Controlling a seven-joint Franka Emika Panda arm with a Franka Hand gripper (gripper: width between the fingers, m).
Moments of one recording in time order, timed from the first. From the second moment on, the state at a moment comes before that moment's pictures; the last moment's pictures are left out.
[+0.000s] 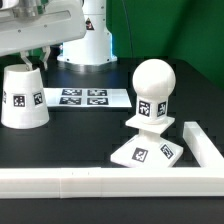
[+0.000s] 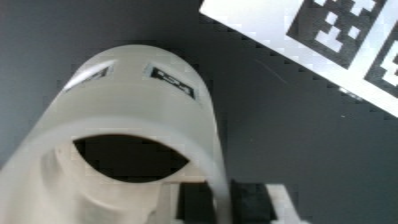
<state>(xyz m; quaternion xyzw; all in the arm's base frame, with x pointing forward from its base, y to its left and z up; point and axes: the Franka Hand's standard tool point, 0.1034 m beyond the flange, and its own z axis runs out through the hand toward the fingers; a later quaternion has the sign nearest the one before) 0.420 -0.119 0.088 -0.97 -0.21 0.05 0.05</state>
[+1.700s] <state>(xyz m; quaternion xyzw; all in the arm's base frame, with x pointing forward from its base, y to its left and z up) 0.551 0.021 0.227 -0.99 -0.07 0.10 0.10</state>
